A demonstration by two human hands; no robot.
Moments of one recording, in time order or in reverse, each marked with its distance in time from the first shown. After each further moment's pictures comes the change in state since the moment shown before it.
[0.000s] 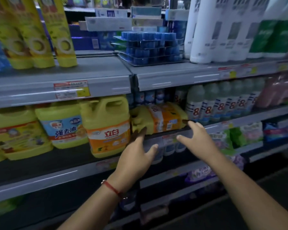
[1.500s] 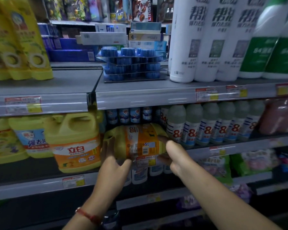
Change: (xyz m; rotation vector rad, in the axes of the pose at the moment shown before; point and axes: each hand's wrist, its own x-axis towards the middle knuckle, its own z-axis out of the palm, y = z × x) left_hand 0.034 0.044 0.058 -0.273 0.361 -0.208; right_hand 0.089 0.023 -0.015 1.039 -0.217 0.395
